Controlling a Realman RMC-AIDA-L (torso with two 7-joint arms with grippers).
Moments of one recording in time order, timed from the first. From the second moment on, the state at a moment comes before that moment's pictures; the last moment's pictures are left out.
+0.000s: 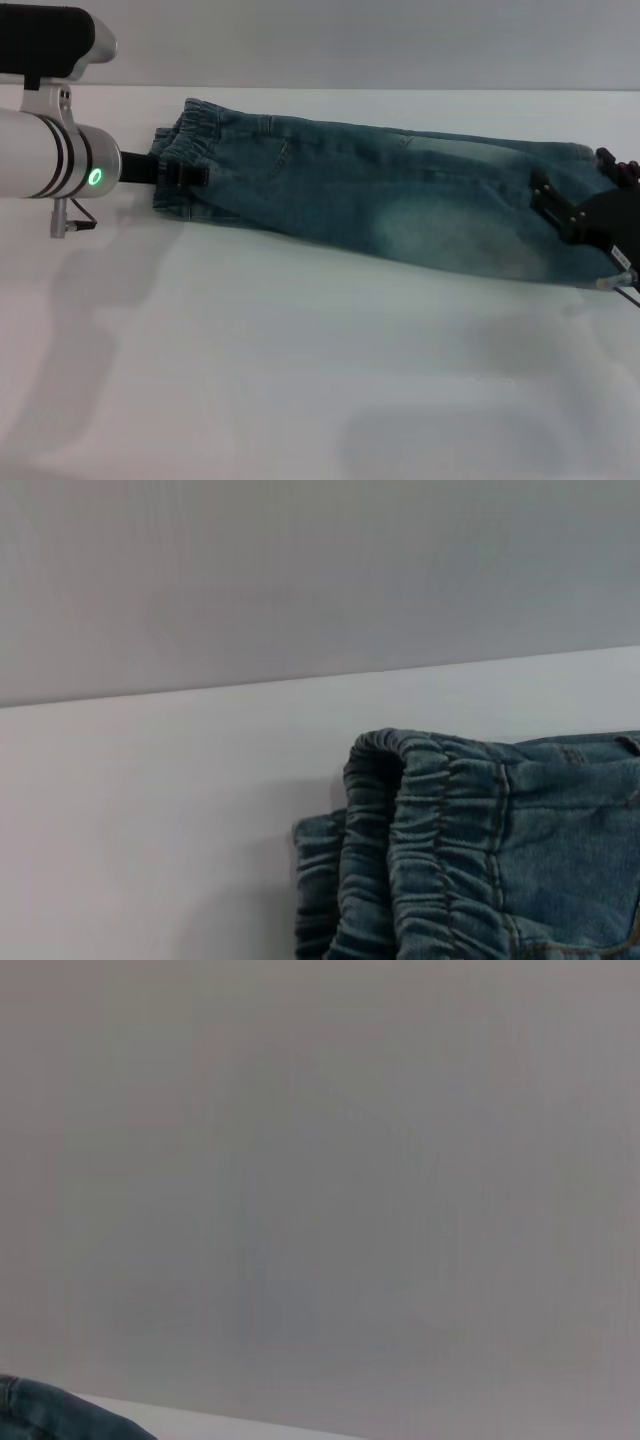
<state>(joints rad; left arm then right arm) -0.56 -2.06 -1.67 -1.05 2.69 -0.78 0.14 0.02 2.07 1.30 0.91 -0.06 0.62 -2.86</state>
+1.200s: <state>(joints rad) -0.63 -2.06 -1.67 -0.90 2.59 -0.71 0.21 0.02 2.07 1.29 0.92 -0.06 0.62 -2.86</state>
